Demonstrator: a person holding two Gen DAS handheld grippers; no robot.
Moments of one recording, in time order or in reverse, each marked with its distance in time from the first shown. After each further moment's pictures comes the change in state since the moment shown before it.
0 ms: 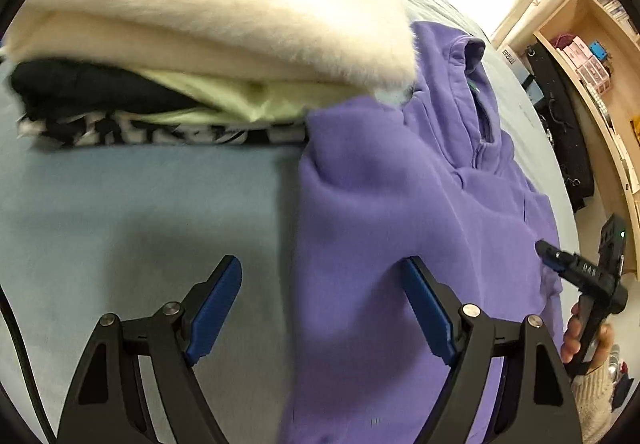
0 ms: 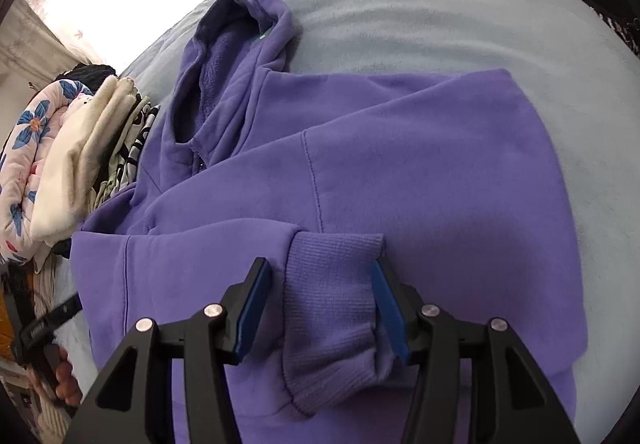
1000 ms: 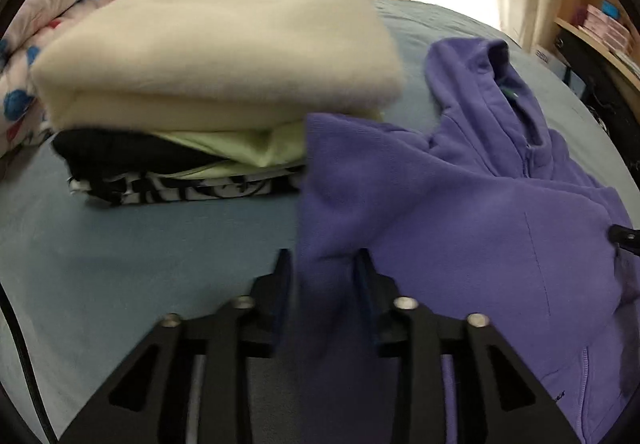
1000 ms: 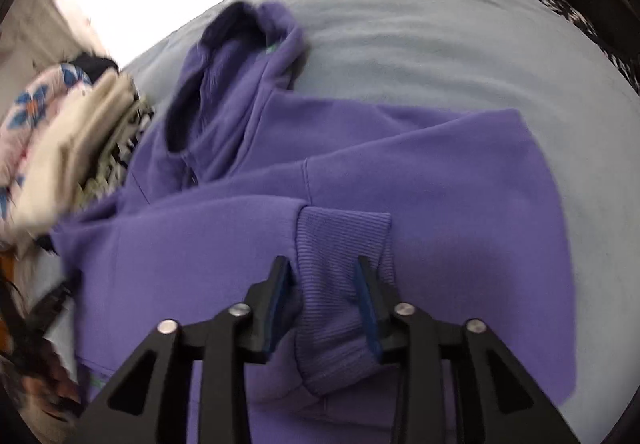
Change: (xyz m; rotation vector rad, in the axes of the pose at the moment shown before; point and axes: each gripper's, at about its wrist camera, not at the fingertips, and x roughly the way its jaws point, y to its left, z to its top) left arm 0.012 -0.036 -0.016 0.123 -0.260 0.322; right arm -0.014 0.003 0.009 -0.054 -0.114 -0.073
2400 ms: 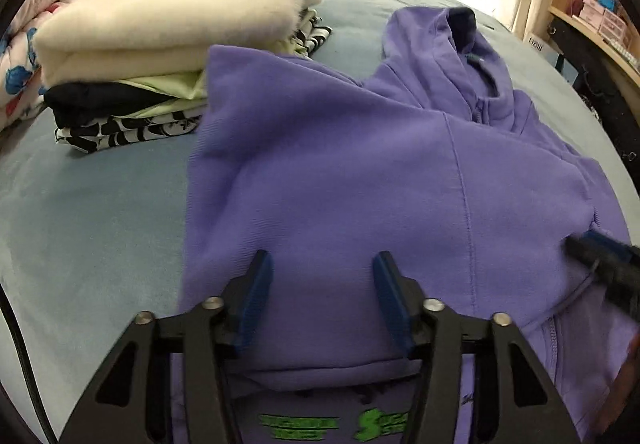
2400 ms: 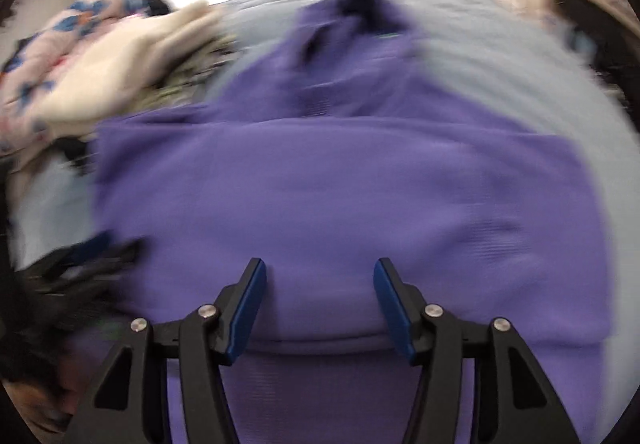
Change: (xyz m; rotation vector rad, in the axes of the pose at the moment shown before) left arm -0.016 -0.052 -0.045 -0.009 0.062 -0.032; right arm -0.004 0.081 -0.063 -0.235 -0.038 -0.137
